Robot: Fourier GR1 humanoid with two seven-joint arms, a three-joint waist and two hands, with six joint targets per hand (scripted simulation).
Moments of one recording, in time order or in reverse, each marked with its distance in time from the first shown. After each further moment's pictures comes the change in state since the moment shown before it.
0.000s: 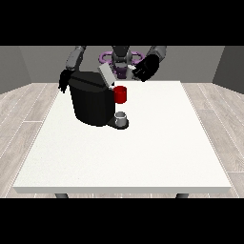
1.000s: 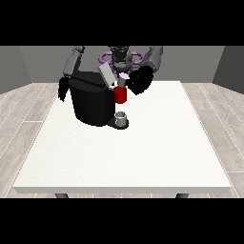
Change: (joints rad) left arm -0.223 0.092 0.112 0.103 0.045 0.051 0.055; right arm -0.176 -0.023 0.013 0.050 0.001 0.067 -0.026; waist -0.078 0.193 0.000
